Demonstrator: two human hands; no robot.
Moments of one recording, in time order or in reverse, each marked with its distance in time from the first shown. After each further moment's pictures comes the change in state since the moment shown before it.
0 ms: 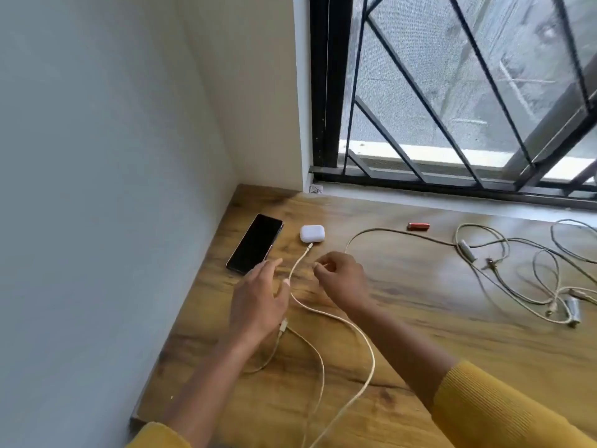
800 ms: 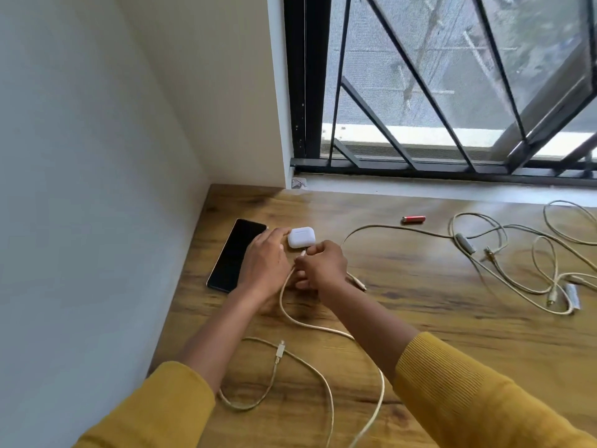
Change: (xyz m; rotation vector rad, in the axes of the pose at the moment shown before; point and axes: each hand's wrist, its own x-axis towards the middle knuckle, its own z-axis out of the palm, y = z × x) left_hand 0.117 0.011 0.025 -0.025 -0.113 0.149; right_hand 0.067 -0.018 0.039 0.448 0.114 0.421
